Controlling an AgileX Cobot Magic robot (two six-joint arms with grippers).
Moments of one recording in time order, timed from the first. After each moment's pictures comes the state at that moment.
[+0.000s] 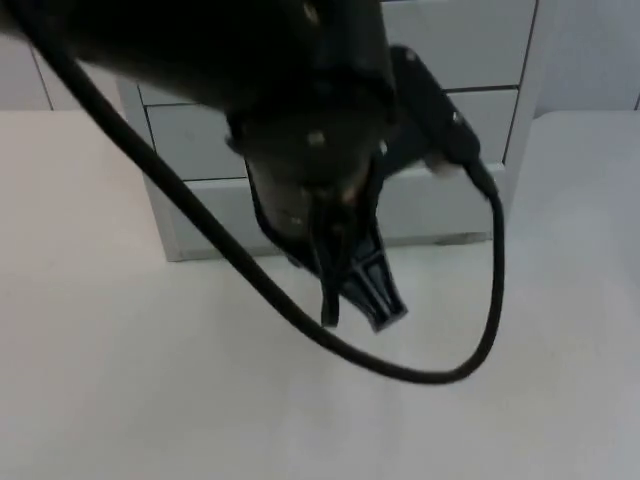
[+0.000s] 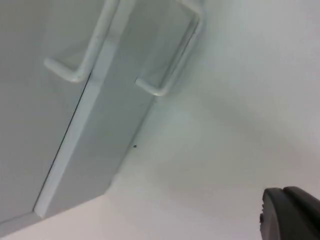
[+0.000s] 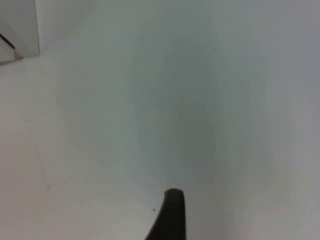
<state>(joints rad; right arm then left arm) 0.03 1.18 -0.76 -0.13 0.61 0.19 -0.92 1.82 -1.14 0.69 0.74 -0.41</state>
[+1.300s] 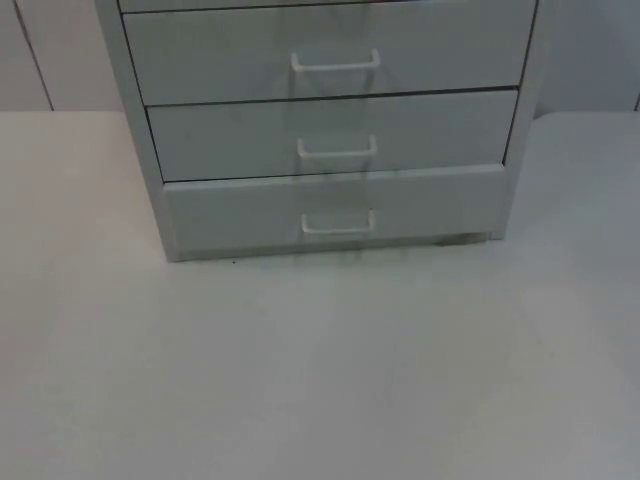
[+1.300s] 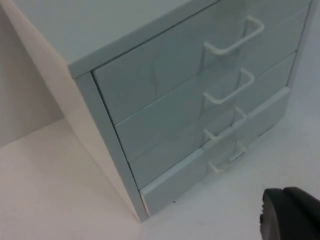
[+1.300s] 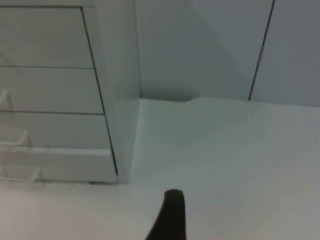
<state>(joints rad) 0.03 0.59 -0.76 0.15 0.66 -0.20 -0.42 0.84 -0.91 -0.11 0.66 0.20</state>
